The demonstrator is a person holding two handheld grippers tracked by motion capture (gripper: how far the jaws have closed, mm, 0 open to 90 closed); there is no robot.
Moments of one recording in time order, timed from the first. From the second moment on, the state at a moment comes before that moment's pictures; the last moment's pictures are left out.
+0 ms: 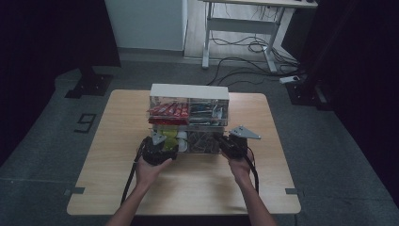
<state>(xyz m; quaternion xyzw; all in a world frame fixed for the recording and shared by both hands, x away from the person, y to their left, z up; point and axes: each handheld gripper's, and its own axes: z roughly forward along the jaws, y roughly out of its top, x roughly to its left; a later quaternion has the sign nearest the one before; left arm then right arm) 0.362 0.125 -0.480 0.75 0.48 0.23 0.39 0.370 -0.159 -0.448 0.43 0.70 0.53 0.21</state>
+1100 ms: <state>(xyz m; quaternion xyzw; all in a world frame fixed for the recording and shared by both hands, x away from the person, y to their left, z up) 0.359 0.120 -0.485 0.75 0.47 0.23 0.39 0.370 -0.160 -0.451 0.43 0.70 0.53 0.21</state>
